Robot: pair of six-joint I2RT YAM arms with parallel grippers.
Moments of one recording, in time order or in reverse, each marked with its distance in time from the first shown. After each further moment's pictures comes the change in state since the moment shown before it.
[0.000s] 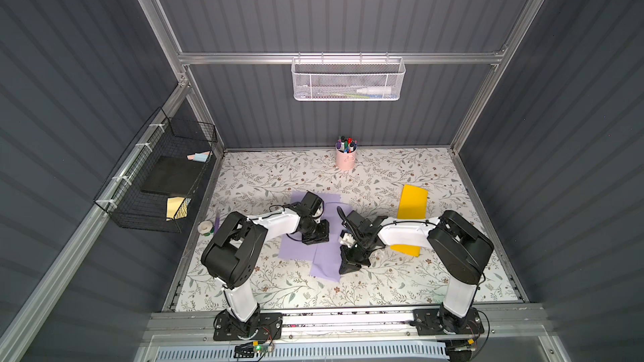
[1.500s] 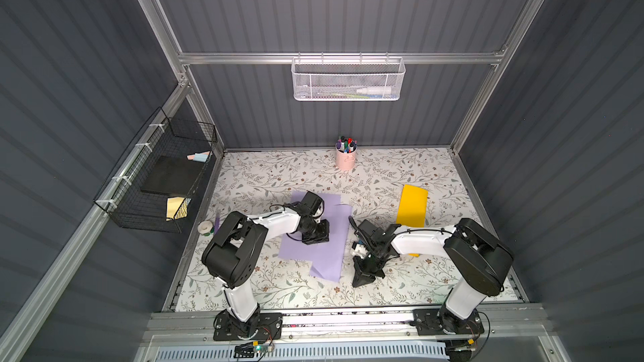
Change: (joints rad) left arm 0.000 0.006 0.008 -0.010 0.000 0.005; right arm -0.050 -0.142 -0.149 -0.094 -0.010 -0.033
